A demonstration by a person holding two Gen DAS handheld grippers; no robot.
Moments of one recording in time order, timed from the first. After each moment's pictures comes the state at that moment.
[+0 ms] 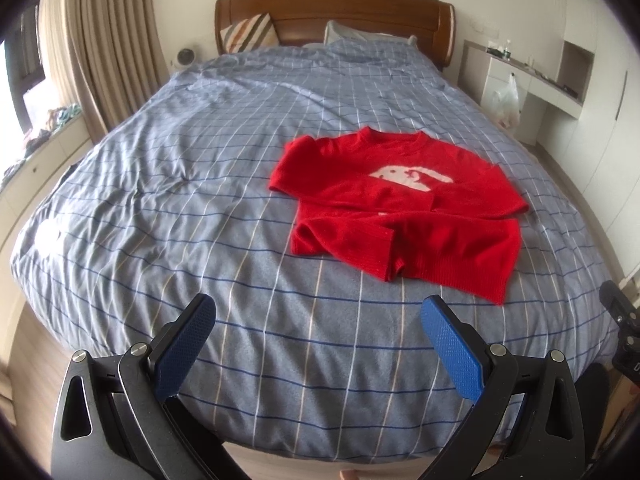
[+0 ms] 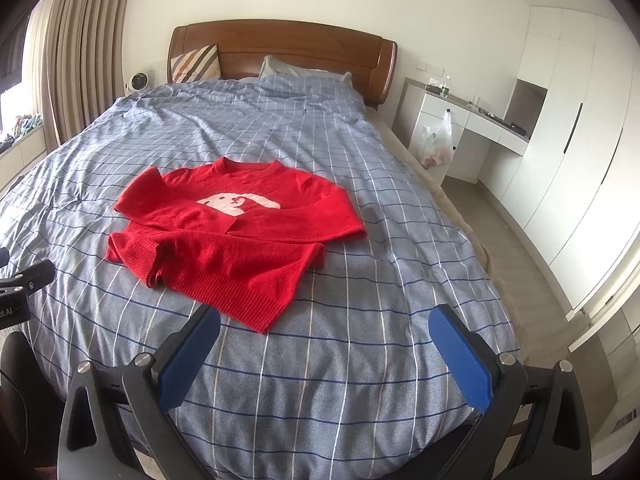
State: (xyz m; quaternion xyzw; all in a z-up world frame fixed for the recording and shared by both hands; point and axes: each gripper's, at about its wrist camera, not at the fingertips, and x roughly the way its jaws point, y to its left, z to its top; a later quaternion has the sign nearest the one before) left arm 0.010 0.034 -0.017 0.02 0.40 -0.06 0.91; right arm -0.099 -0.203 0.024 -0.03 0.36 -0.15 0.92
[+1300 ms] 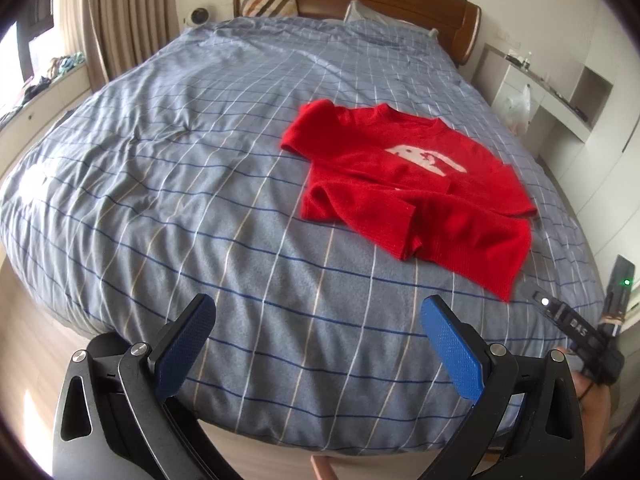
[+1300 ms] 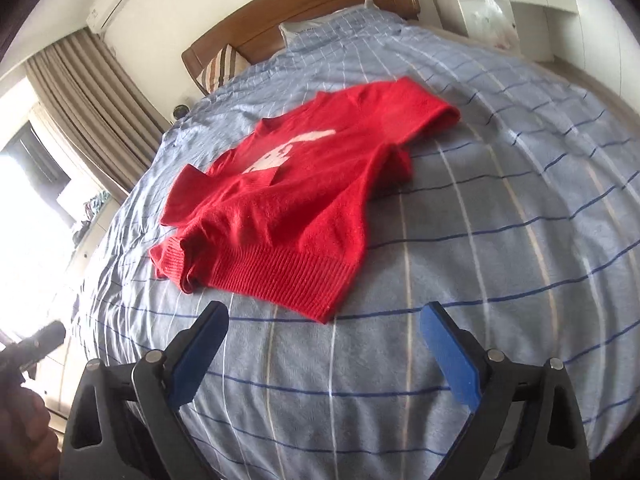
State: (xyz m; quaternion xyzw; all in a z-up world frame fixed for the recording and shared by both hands) left arm 0.019 0.057 -0.046 -0.04 0.45 -0.06 0.89; right arm -0.023 -0.271 -0.119 0.25 0.41 0.02 0.88
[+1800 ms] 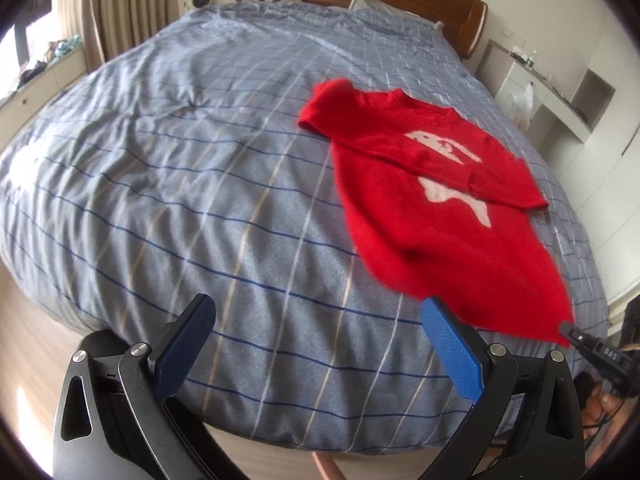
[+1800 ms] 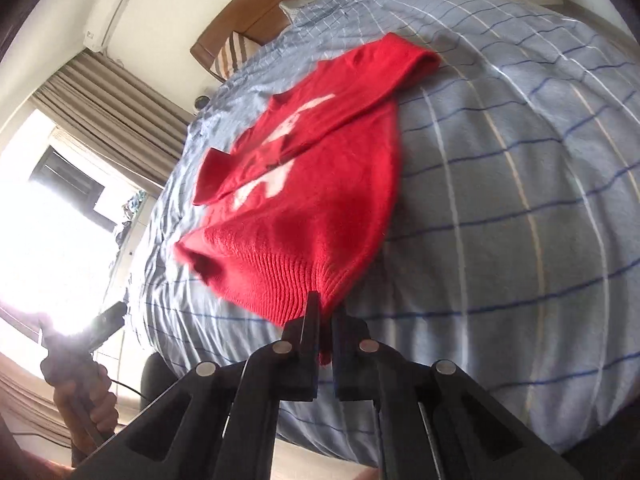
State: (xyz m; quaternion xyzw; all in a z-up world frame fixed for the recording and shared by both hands) left arm 0.036 0.087 -0.080 -0.07 0.47 -0.08 0.88; right arm -0.084 -0.306 -0.125 0.29 0.45 0.07 0.84
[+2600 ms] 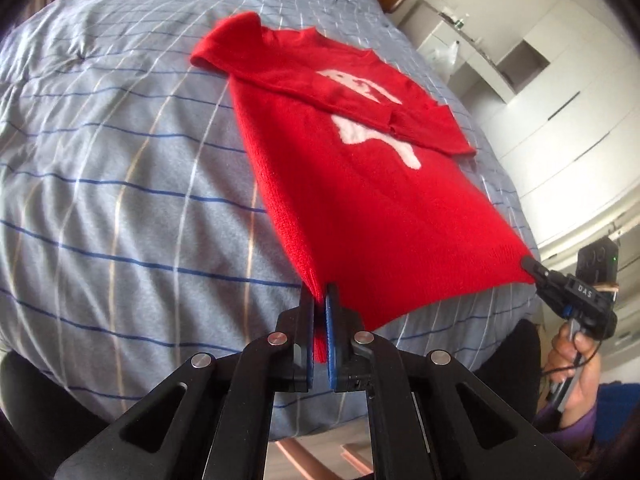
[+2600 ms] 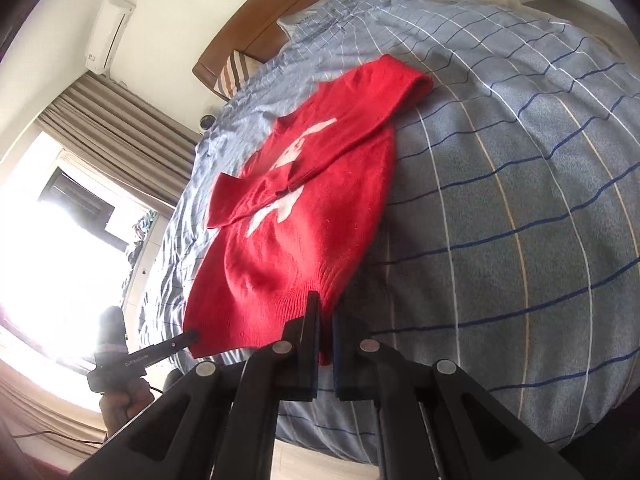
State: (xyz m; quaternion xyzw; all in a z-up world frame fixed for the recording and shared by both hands) left arm 0.050 0.075 -0.102 -0.09 0.53 -0.25 0.81; right arm -0.078 -0.321 -0.099 0.35 0.42 0.10 0.83
